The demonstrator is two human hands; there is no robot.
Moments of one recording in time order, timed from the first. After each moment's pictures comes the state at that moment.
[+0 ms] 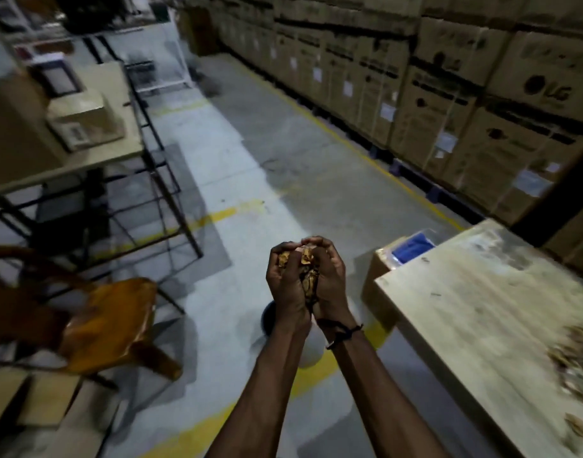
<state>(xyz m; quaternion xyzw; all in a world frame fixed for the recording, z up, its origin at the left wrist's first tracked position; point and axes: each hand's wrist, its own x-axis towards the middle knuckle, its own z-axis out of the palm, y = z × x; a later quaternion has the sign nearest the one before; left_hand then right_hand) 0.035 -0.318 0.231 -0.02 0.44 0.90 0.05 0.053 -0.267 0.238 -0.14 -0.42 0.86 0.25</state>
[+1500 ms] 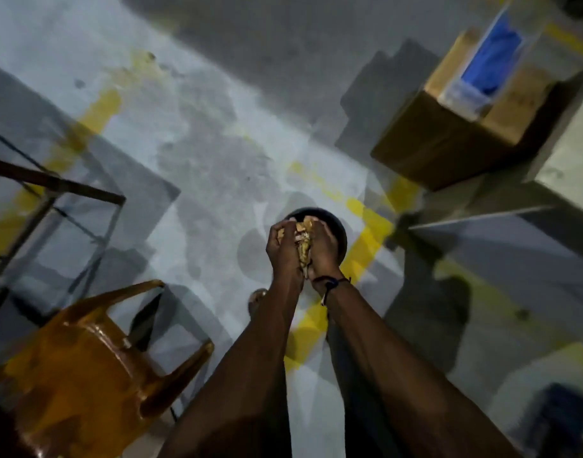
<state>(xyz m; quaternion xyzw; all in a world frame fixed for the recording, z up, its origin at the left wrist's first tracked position) -0.330 -0.342 -0.205 -0.21 0.65 0.63 0.38 -0.286 -0.306 -0.188 -0.60 -0.23 0.74 0.19</state>
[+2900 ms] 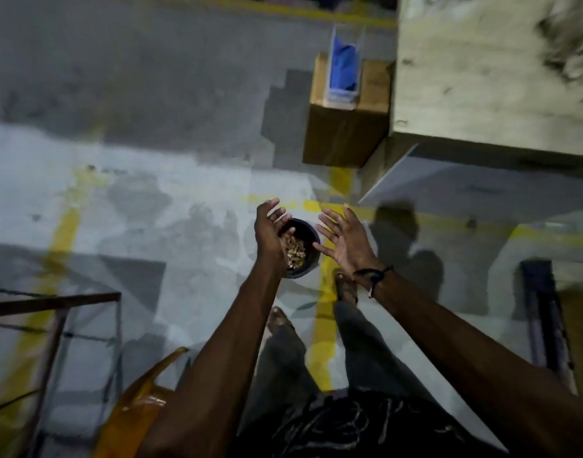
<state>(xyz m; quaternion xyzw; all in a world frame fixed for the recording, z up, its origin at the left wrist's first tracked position) -0.340 -0.347 0.004 -0.04 0.62 0.54 0.57 -0.189 -0.330 -0.023 -0.55 -0.18 0.76 0.29</state>
